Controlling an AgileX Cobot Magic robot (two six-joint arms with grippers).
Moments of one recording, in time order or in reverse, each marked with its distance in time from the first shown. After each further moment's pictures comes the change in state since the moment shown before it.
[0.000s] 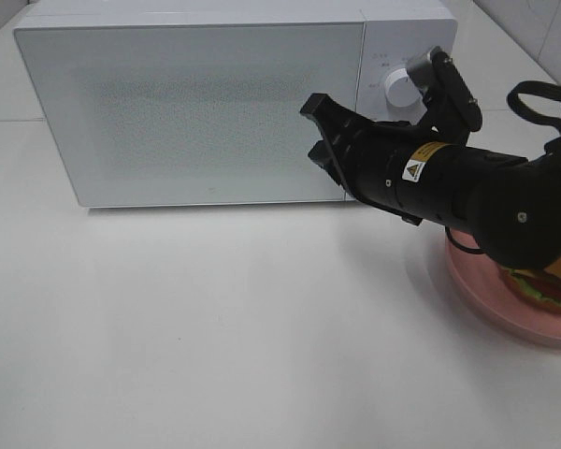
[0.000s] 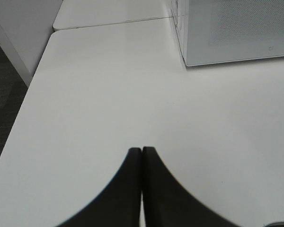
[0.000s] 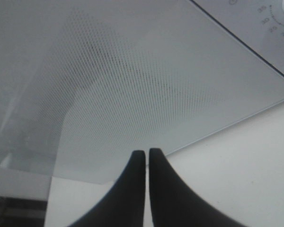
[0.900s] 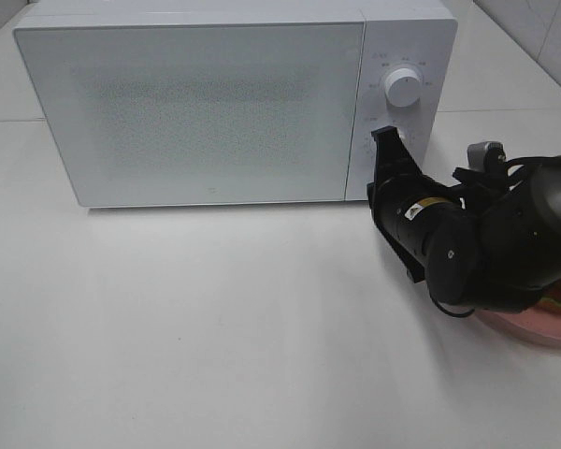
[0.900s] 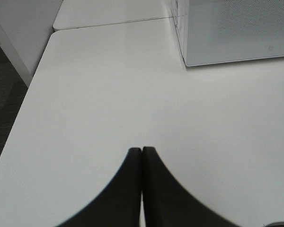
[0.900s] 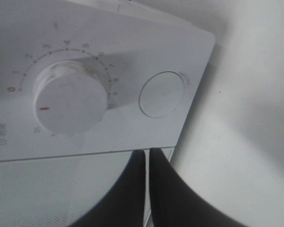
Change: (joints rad) left arm 0.000 0.000 0.000 0.000 0.000 0.000; right arm 0.000 0.264 -0.003 0.484 -0.251 0.171
